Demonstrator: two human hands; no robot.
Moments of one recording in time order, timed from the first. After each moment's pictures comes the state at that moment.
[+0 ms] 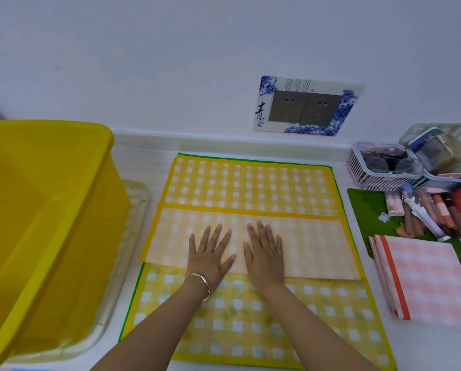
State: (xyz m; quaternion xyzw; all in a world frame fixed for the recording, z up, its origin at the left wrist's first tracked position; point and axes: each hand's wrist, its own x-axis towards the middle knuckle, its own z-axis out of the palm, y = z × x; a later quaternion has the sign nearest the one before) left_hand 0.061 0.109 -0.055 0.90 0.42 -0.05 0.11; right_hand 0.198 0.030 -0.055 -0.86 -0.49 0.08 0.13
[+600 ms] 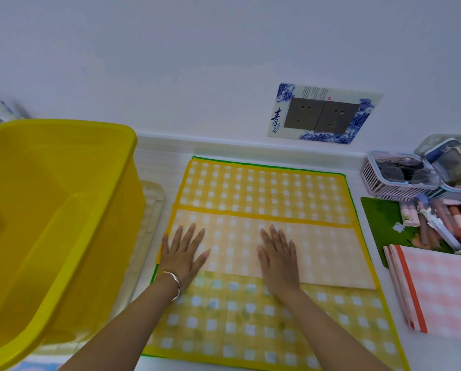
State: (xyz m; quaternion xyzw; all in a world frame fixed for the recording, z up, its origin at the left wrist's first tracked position) left_hand -0.011 0.146 -0.045 0.88 0.45 -0.05 0.11; right_hand 0.206 0.023 -0.051 -0.84 -0.52 0.12 0.14
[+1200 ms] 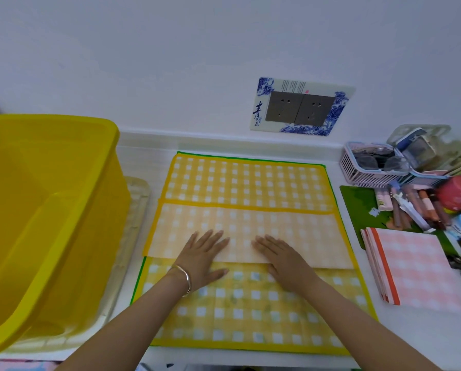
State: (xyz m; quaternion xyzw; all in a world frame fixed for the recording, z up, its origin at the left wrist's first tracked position) left_hand 0.023 0.116 -0.032 0.95 0.27 -0.10 0.09; right_hand 0.249 -0.024 -0.022 -0.69 -0.71 0.12 0.00
